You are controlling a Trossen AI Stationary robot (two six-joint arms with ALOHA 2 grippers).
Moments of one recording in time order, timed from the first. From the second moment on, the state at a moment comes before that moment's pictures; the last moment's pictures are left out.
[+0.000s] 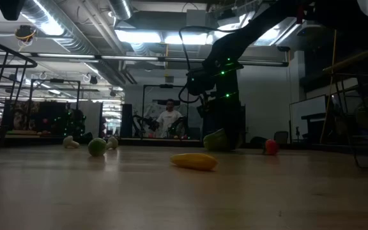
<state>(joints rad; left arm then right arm) -0.61 1.58 1.46 -1.35 -0.12 -0.86 -0.45 2.16 1.64 -1.05 0.14 -0.23</state>
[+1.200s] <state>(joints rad) -0.44 1.58 1.46 -1.13 -0.27 -0.54 0.35 1.74 1.64 -1.43 0.02 0.35</state>
